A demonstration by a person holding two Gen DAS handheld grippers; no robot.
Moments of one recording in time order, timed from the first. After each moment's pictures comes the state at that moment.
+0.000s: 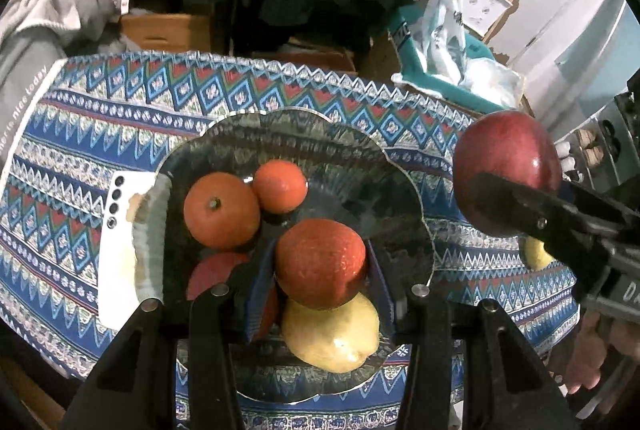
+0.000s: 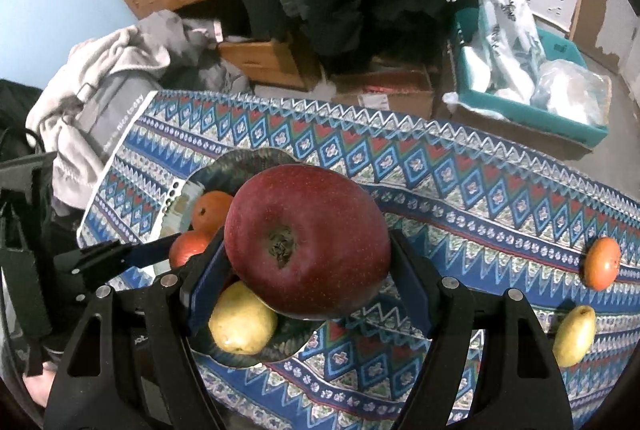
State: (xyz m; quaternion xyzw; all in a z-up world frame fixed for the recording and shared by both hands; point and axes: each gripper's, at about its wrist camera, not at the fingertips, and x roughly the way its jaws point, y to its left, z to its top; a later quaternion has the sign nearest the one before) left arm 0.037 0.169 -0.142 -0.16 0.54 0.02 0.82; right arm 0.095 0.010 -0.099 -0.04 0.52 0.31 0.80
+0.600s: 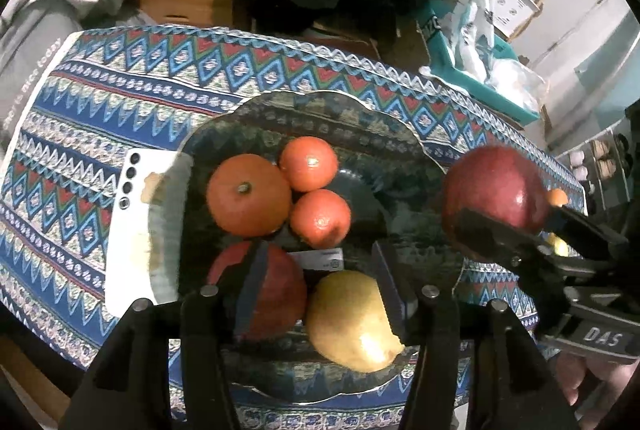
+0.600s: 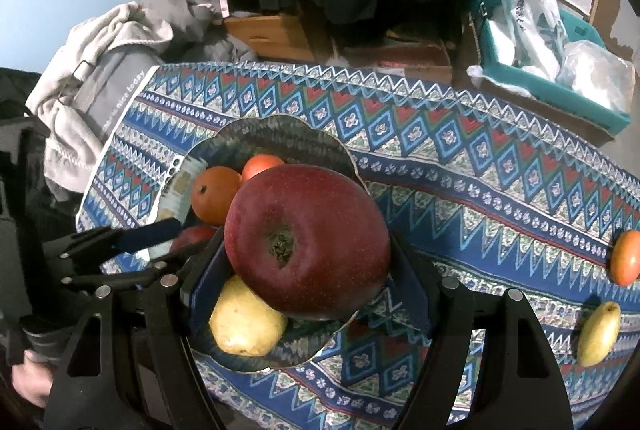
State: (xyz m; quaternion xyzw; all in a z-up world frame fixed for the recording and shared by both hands) left arm 0.036 0.193 -0.154 -0.18 0.56 0.05 0.81; right arm 0.094 0.029 -0.132 -0.04 0.55 0.32 0.77
